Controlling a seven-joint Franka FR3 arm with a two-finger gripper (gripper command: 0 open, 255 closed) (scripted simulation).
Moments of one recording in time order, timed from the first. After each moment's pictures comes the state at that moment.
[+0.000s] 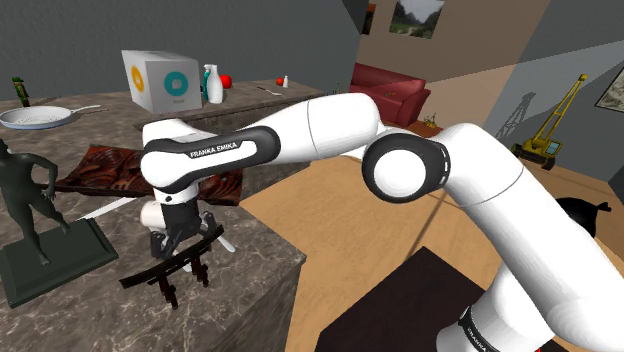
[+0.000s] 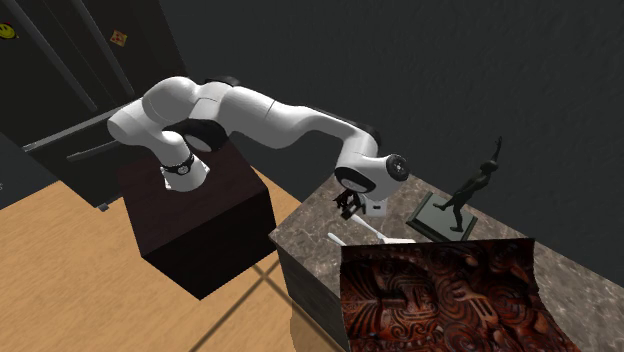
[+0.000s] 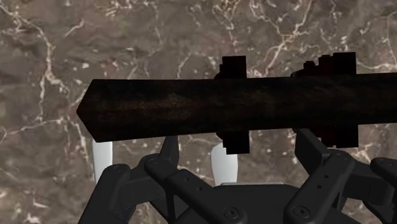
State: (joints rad) arm 0.42 1.02 0.29 -1.02 -0.03 1.76 0.40
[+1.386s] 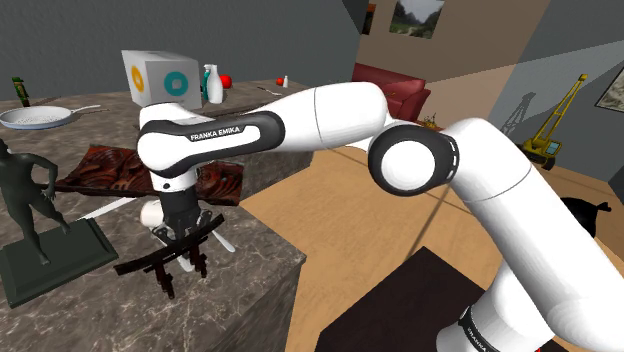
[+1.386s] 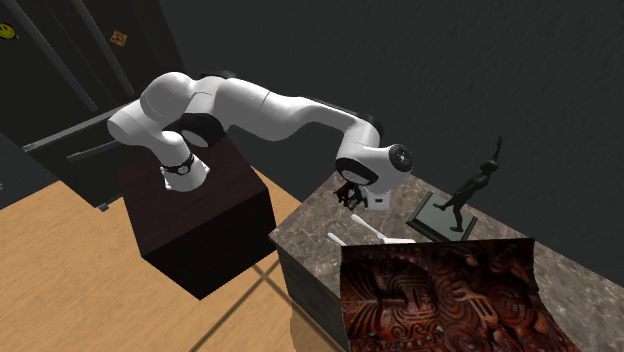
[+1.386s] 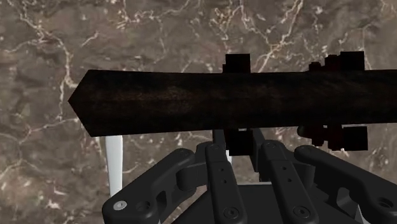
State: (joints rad) arm 0.42 0.98 0.30 -1.02 -0.02 1.71 0.41
